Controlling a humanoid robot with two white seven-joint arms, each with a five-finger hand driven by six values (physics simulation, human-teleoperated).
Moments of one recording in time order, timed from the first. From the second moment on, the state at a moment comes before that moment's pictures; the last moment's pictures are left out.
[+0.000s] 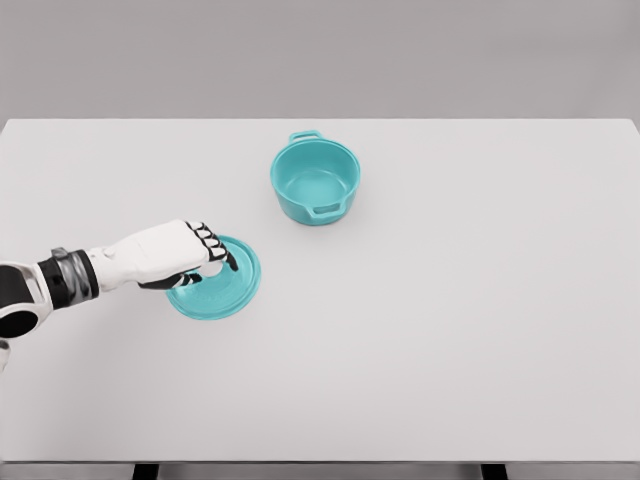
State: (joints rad) left arm -0.28 0.64 -0.36 -1.57 -0.67 -0.61 -0.46; right arm 0.01 0.00 -0.30 0.05 0.25 -0.01 0.09
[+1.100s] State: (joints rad) left arm -0.30 0.64 -0.36 -1.57 -0.66 -0.61 -0.46; right arm 0.01 0.00 -0.30 0.05 0.25 -0.01 0.09
